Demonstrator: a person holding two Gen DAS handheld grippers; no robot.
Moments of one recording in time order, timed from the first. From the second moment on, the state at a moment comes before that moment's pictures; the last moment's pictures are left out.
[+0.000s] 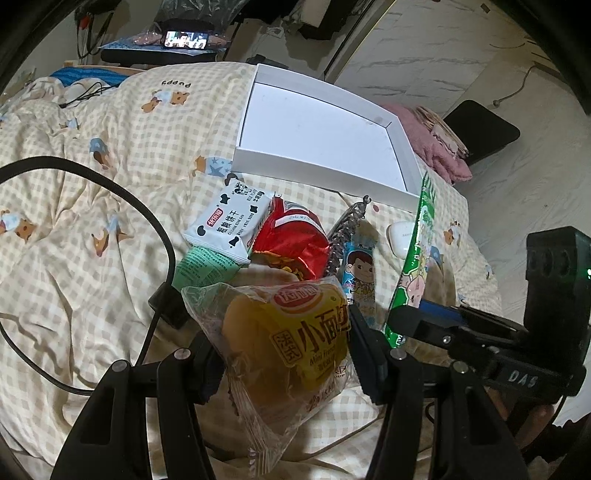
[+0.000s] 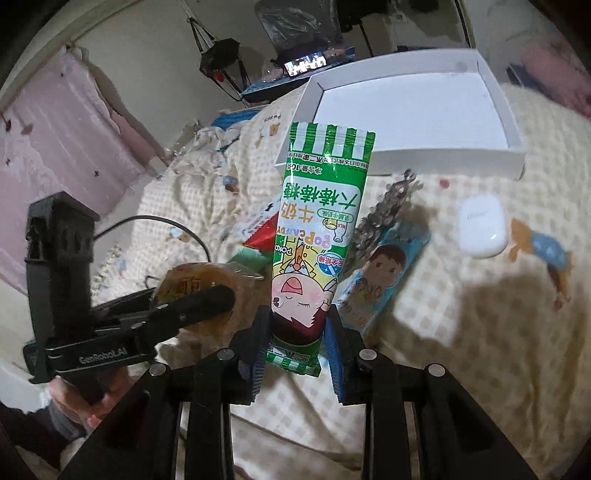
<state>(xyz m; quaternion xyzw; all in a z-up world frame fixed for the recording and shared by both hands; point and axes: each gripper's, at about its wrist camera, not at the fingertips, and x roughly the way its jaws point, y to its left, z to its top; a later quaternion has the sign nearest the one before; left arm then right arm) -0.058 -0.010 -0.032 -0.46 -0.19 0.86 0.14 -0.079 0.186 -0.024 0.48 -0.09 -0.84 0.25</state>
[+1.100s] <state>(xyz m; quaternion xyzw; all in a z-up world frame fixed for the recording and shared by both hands) -0.121 -0.023 0.101 -0.34 -0.15 0.92 0.13 -0.133 0.218 0.103 0.40 -0.07 -0.88 0.24</state>
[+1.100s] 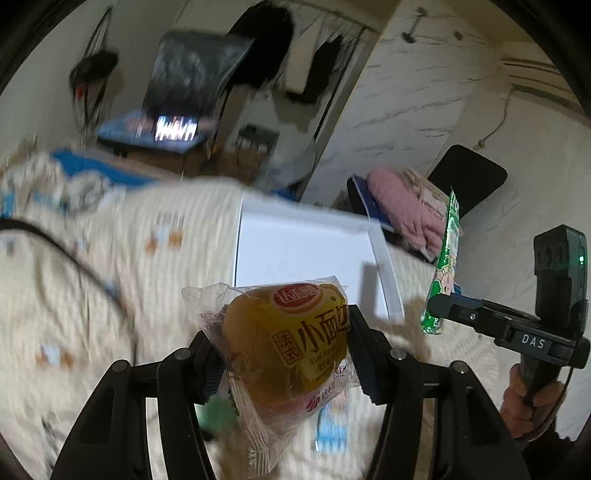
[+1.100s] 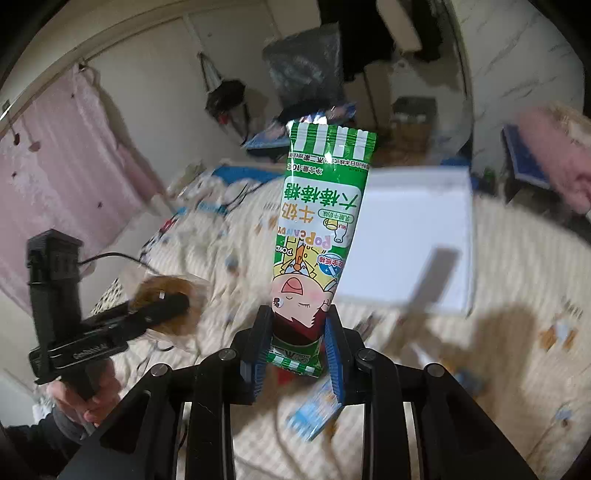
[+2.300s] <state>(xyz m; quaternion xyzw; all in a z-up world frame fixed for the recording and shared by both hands) -0.265 0.027 -0.027 -0.44 -0.11 0.89 0.08 -0.263 0.259 -0.008 0.52 0.00 -0.85 0.05</state>
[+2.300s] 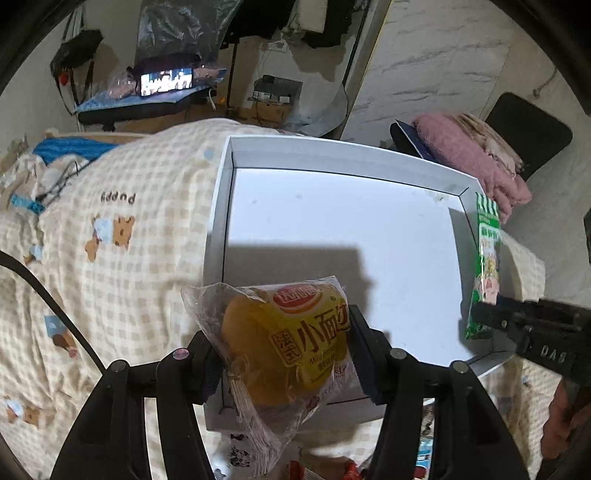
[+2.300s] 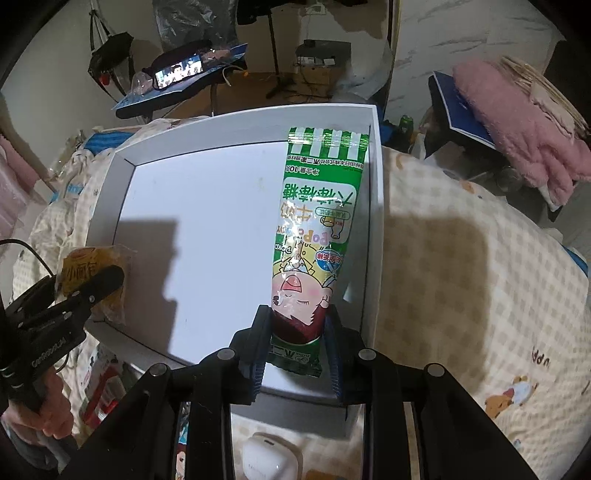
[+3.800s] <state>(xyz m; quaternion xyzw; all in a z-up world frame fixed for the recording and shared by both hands) -0.148 0.004 0.025 -0.37 -0.11 0.91 0.16 -0.179 0.234 0.069 0.44 -0.08 -0.89 0.02</state>
